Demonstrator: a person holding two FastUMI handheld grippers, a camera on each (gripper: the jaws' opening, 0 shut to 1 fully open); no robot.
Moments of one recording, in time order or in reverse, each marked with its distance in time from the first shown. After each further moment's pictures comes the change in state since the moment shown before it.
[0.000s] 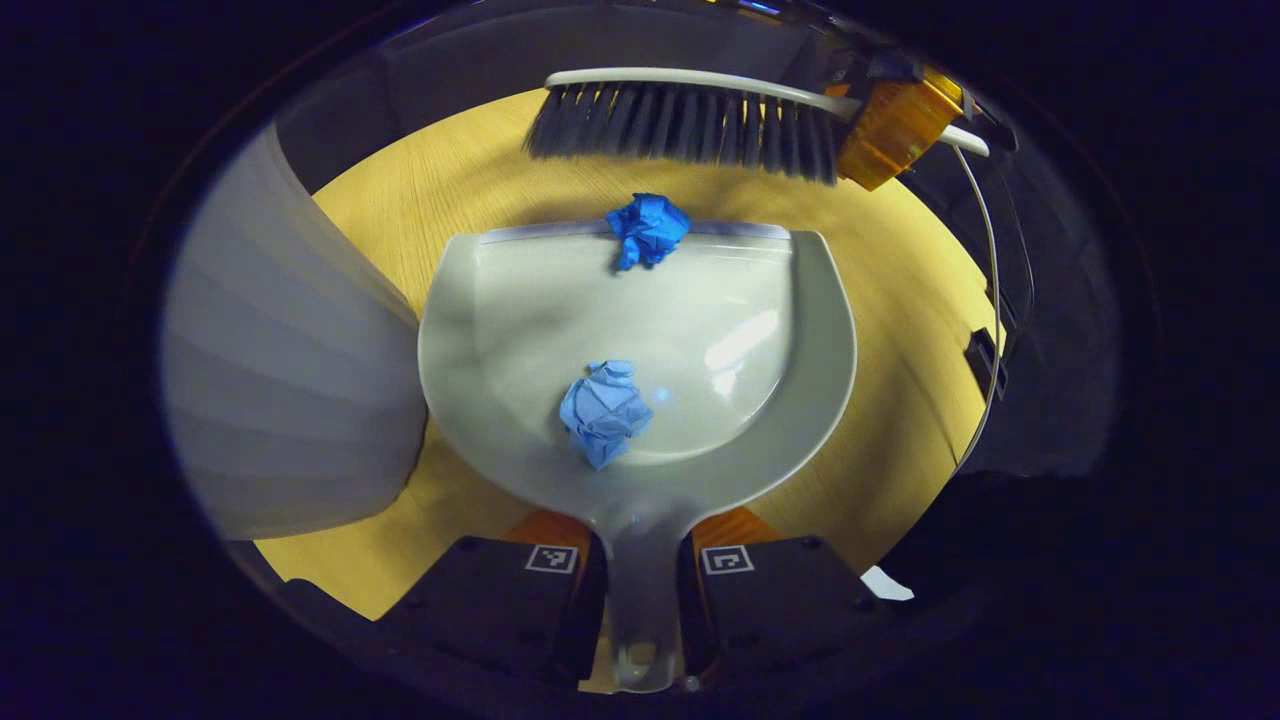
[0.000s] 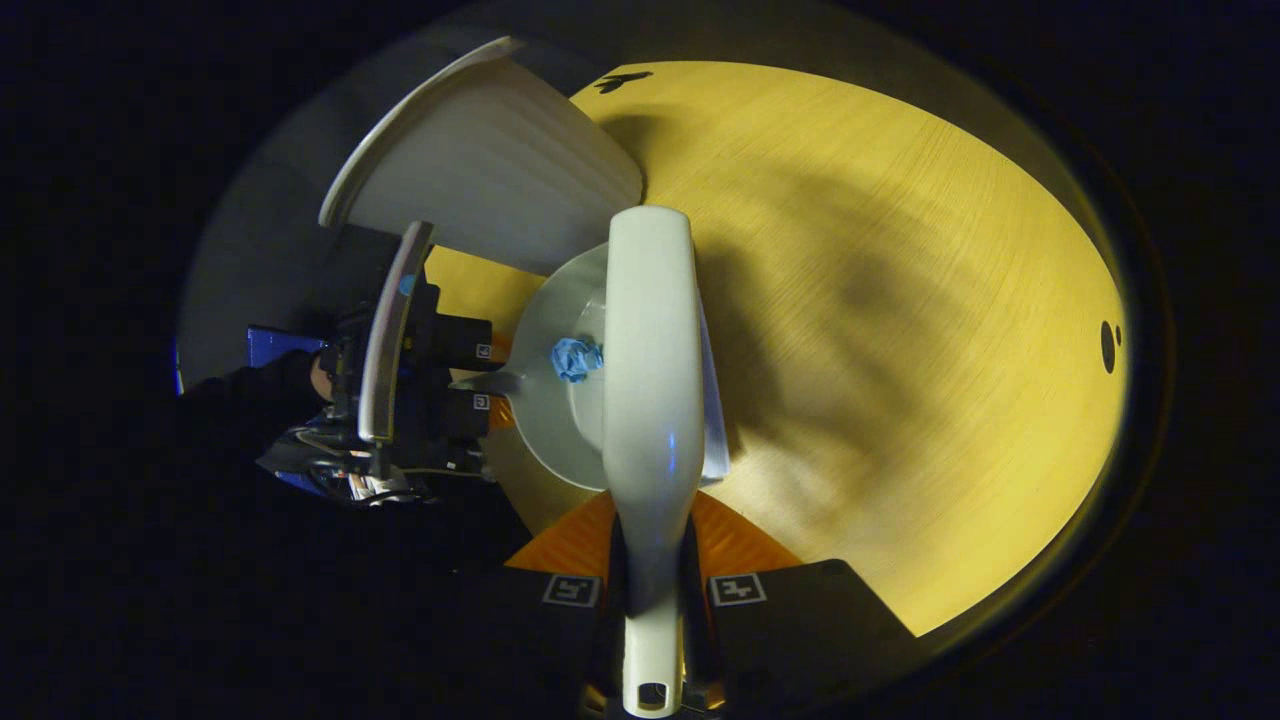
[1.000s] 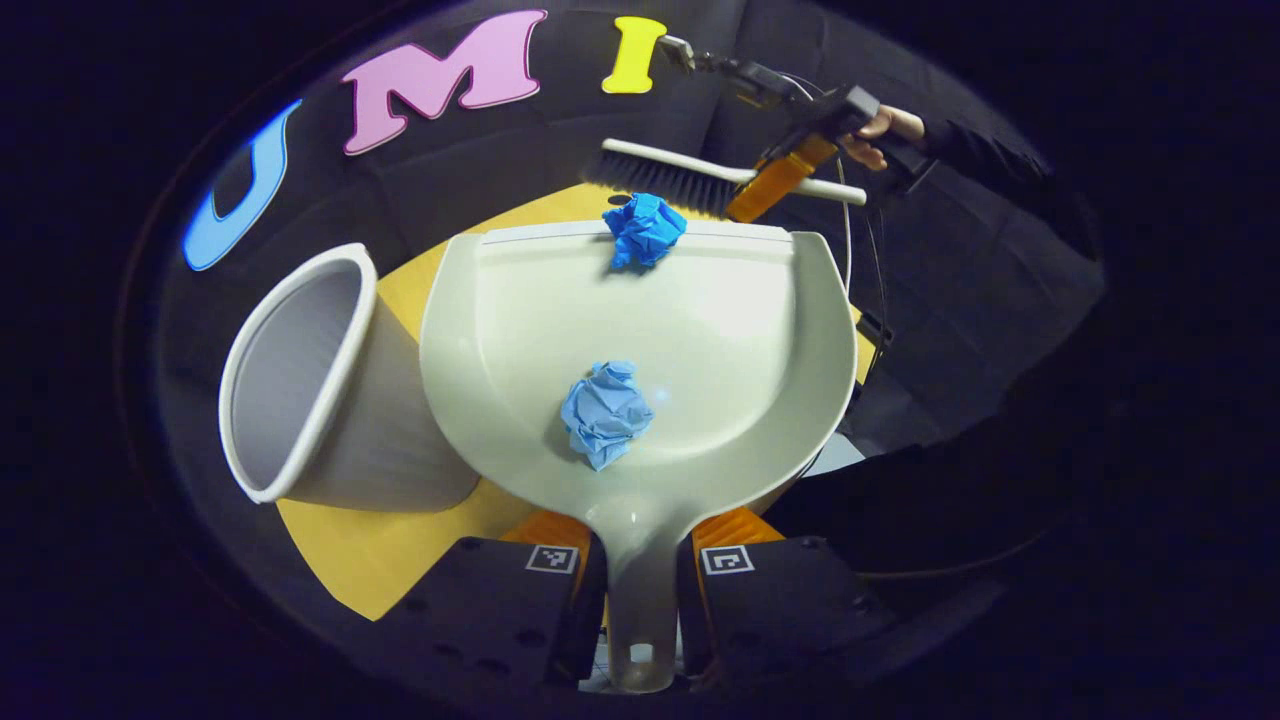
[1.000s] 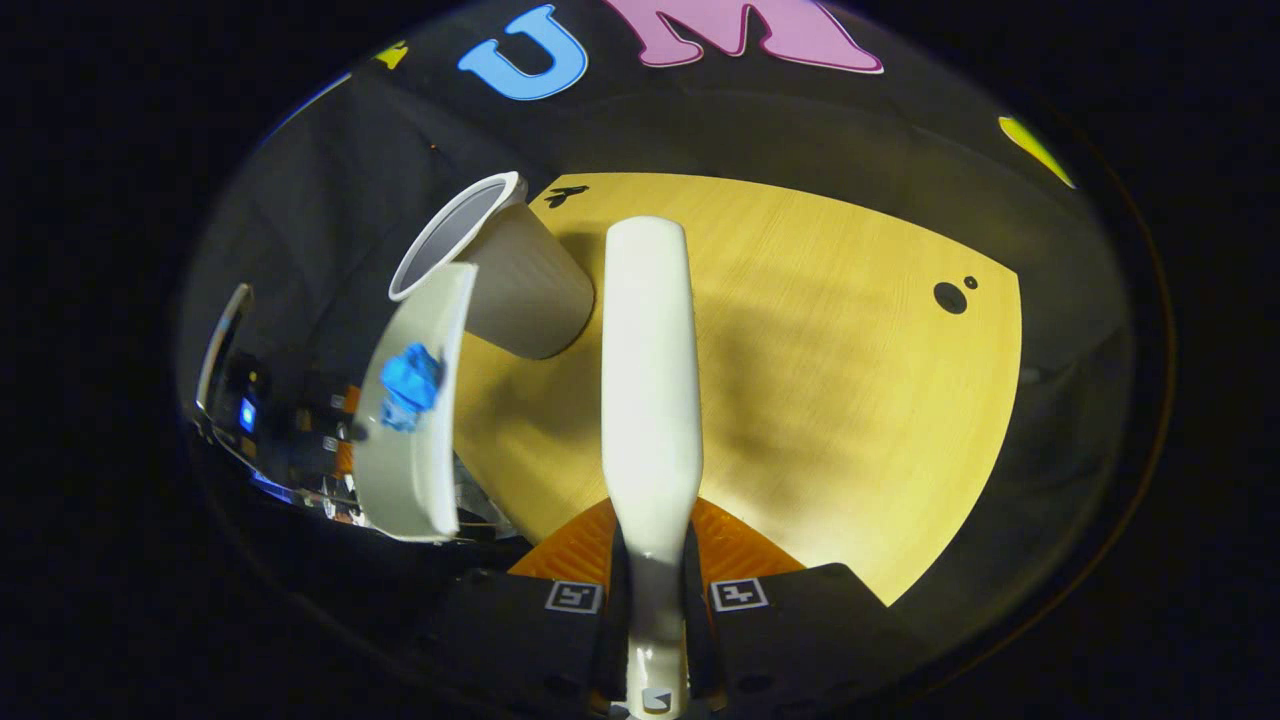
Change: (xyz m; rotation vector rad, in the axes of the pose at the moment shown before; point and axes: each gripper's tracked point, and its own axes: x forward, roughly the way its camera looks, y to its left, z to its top) left arm -0.018 0.010 0.013 0.125 -0.250 0.014; right arm -0.144 -0.043 -0.051 0.129 -0.346 -0.196
